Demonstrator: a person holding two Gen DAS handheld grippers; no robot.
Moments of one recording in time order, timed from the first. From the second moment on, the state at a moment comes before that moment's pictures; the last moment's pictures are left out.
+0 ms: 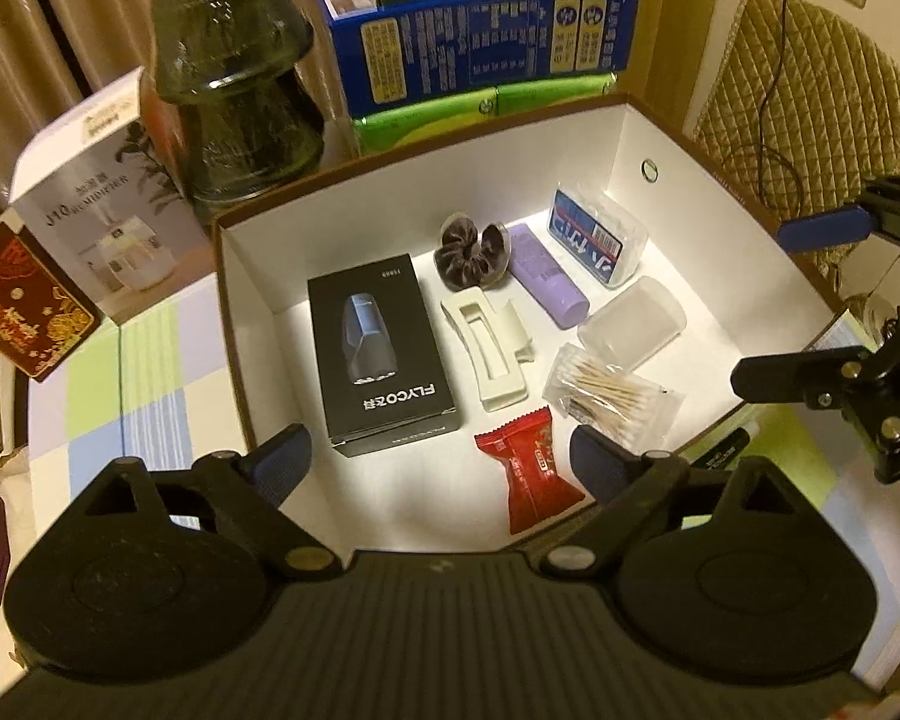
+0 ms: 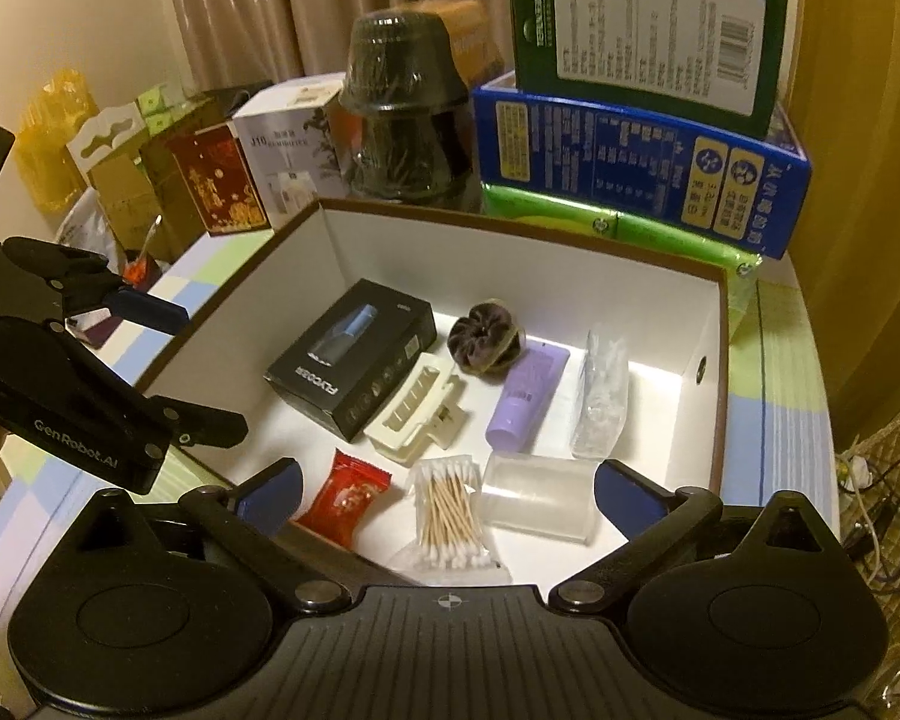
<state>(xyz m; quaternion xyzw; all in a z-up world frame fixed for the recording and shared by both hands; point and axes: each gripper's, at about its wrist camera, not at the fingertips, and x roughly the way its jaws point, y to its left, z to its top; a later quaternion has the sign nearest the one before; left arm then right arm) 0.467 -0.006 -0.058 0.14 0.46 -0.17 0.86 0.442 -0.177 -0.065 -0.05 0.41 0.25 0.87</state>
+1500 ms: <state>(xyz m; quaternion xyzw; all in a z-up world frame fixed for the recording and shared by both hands) 0.285 0.048 -0.045 0.07 0.43 -0.10 0.89 0.277 -0.202 -0.057 0.00 0.37 0.22 0.90</state>
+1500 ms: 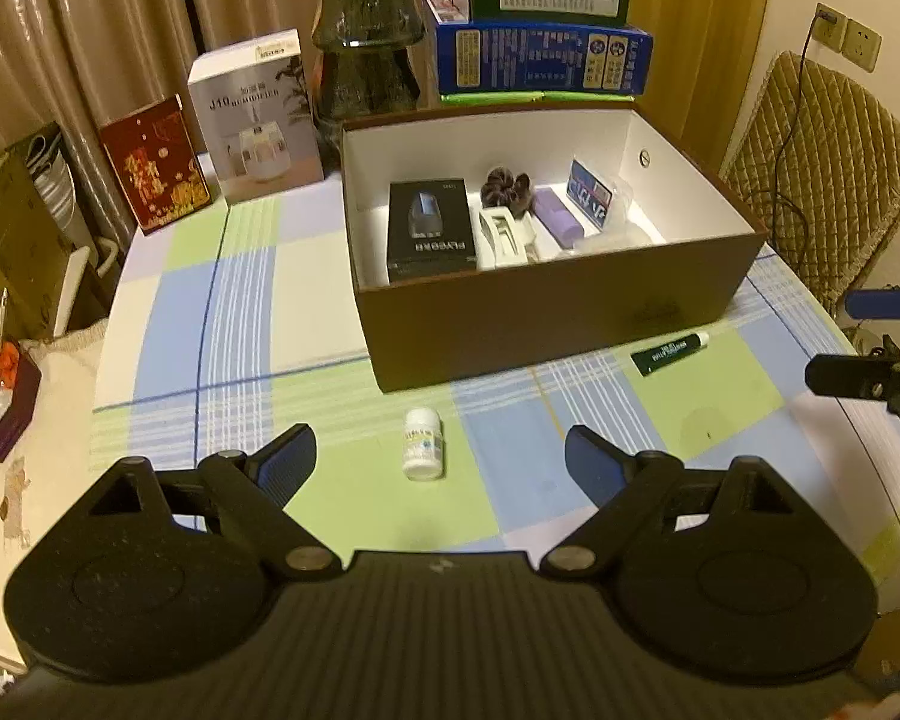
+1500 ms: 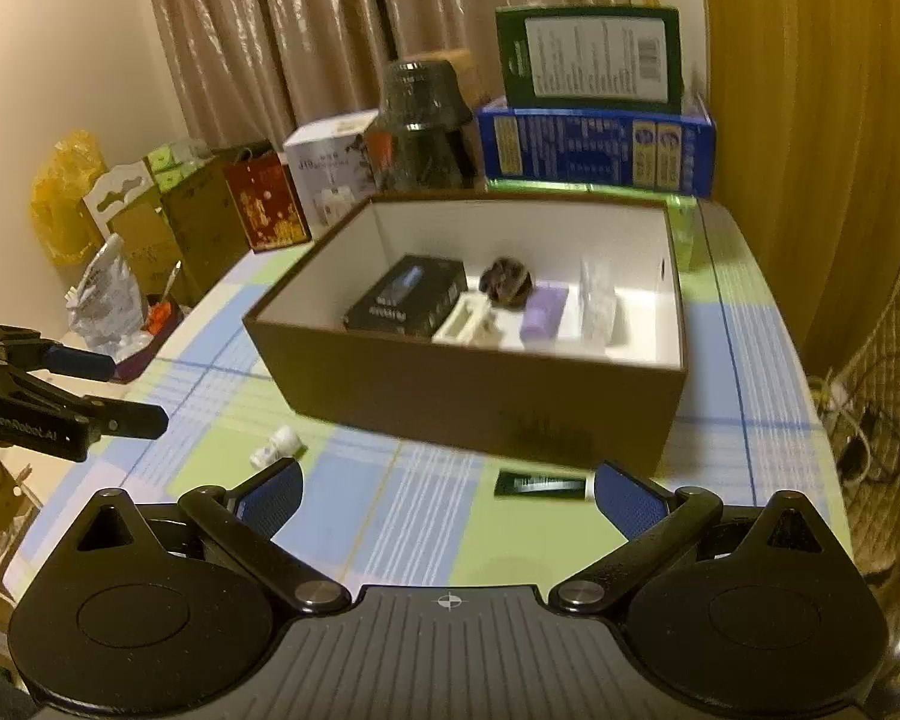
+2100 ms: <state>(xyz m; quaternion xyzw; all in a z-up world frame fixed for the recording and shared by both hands) 0.270 0.034 -0.078 0.08 0.47 -0.10 0.87 0.259 -0.205 -0.091 0.01 0.41 0.21 0.89</state>
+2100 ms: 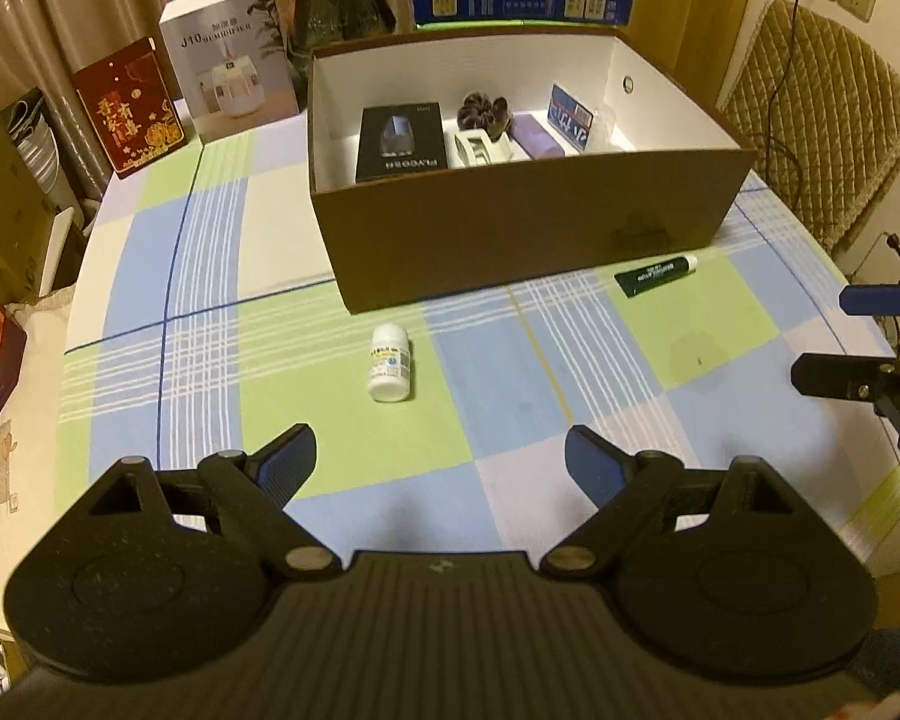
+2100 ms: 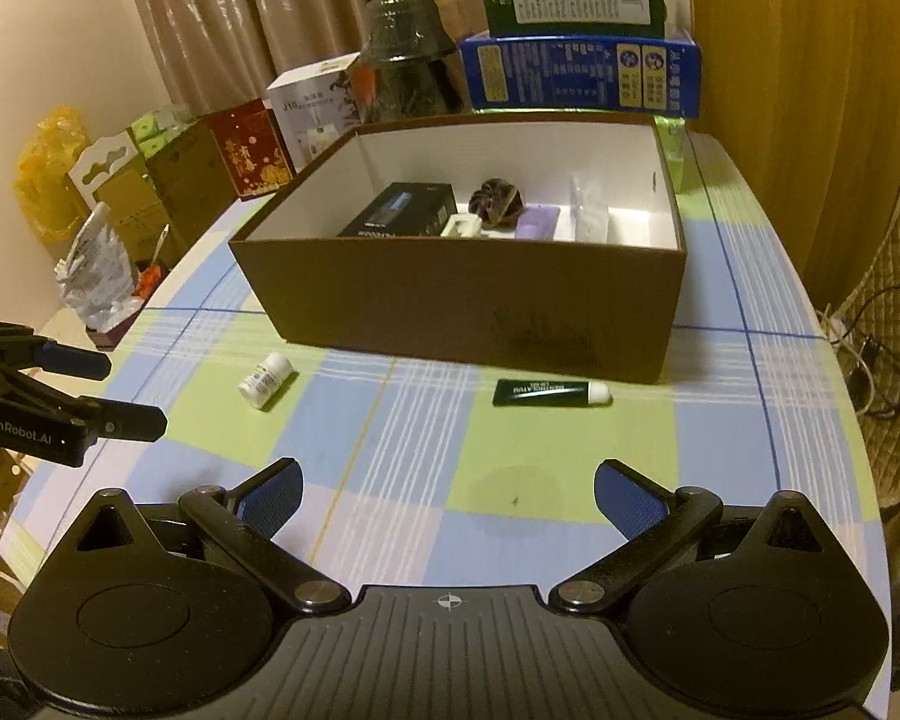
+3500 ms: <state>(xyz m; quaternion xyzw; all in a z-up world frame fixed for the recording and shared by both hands) 0.324 0.062 -0.133 0.07 0.50 -0.05 0.86 0.352 -0.221 -0.168 -0.05 0.41 0.23 0.88</state>
